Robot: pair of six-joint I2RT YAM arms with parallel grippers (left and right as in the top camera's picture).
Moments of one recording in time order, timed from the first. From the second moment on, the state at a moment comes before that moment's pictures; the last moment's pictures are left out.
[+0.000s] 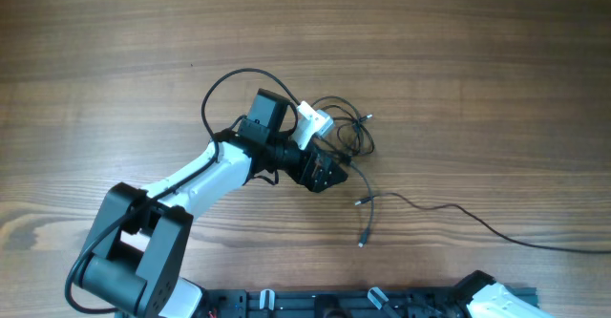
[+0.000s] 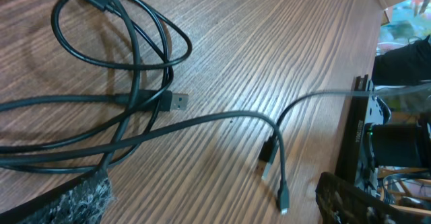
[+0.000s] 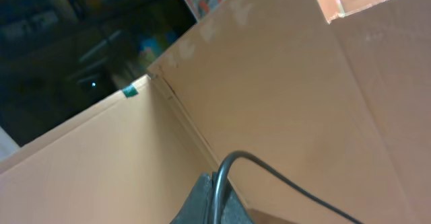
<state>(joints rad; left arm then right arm) -0.47 1.68 0.85 -0.24 0.76 0.03 0.59 1.18 2.71 -0.78 1.39 -0.19</state>
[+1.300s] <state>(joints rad) -0.47 1.68 0.85 -0.34 0.76 0.03 -0.35 2.01 2.35 -1.60 -0.33 0.18</state>
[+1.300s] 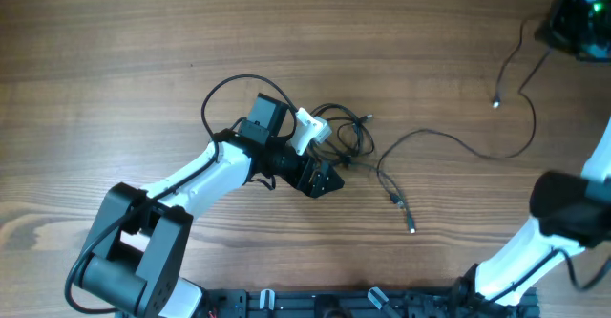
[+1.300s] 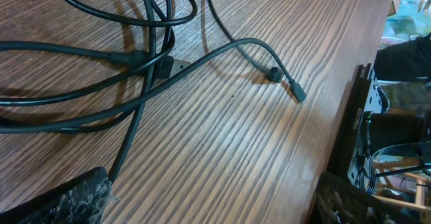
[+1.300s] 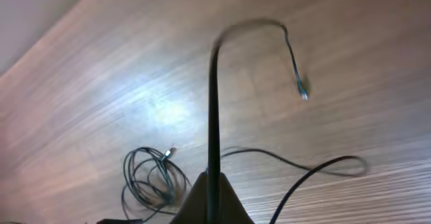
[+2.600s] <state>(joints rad) -0.47 1.68 0.85 -0.36 0.76 0.03 -0.35 2.04 1.48 -0.86 0.09 0.29</state>
